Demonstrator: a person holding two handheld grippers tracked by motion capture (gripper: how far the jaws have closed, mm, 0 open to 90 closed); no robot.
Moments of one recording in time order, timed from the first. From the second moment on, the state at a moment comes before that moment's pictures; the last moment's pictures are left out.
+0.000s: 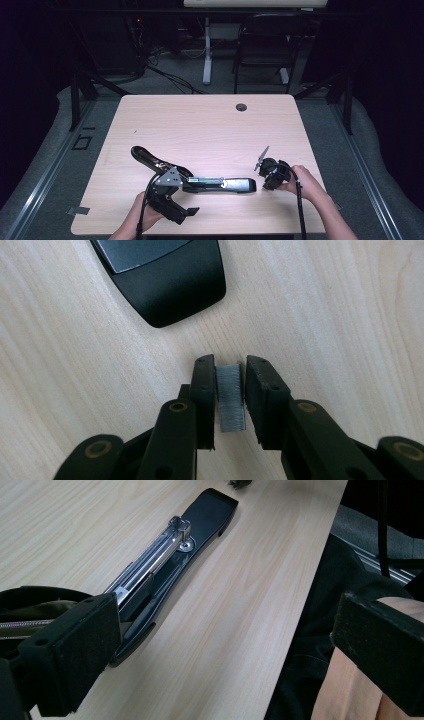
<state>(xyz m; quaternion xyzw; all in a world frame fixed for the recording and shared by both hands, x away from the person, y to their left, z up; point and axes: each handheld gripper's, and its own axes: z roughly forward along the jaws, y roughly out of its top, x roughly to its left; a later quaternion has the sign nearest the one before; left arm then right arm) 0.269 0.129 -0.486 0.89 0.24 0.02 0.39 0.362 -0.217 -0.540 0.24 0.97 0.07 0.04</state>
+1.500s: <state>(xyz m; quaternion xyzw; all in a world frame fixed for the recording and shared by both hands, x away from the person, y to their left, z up) 0.269 0.154 -0.490 0.89 0.27 0.03 0.38 0.358 -0.212 -0.515 0.27 0.95 0.15 0.06</state>
